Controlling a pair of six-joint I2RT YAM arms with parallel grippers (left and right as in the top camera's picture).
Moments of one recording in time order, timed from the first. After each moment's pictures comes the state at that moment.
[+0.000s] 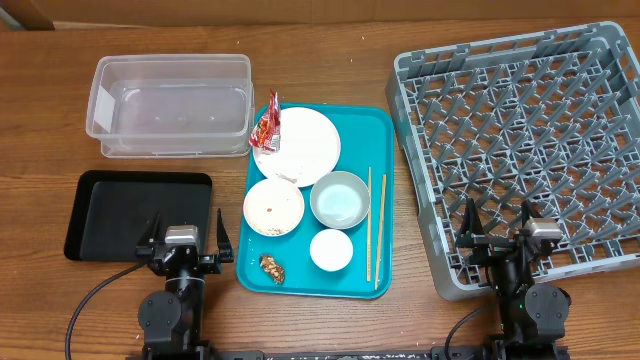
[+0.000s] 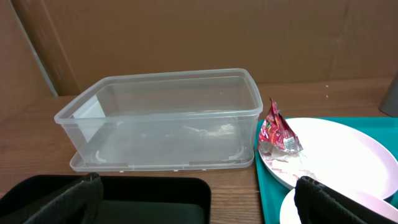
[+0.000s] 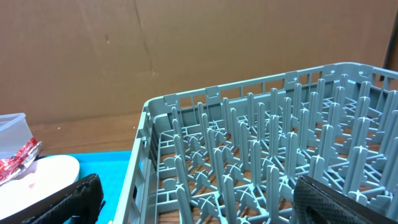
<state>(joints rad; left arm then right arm) 0.05 0.00 0.01 -0.08 -0.01 0.06 0.01 0.01 0.02 -0.03 -0.01 0.15</state>
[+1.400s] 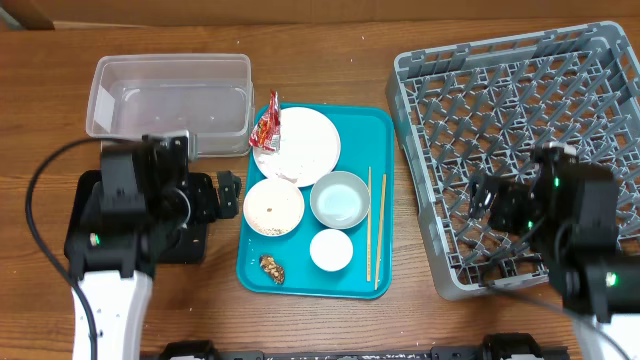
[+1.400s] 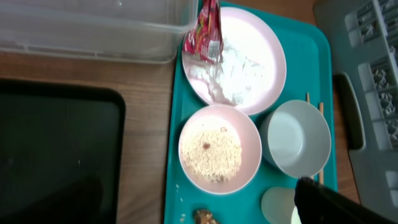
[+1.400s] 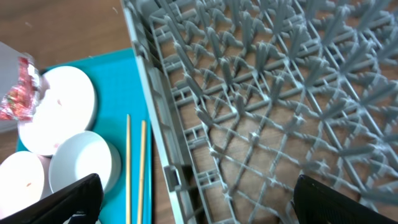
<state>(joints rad) 0.05 1.10 1.11 -0.99 0.27 -0.13 0.01 0.93 1.05 -1.00 -0.07 0.28</state>
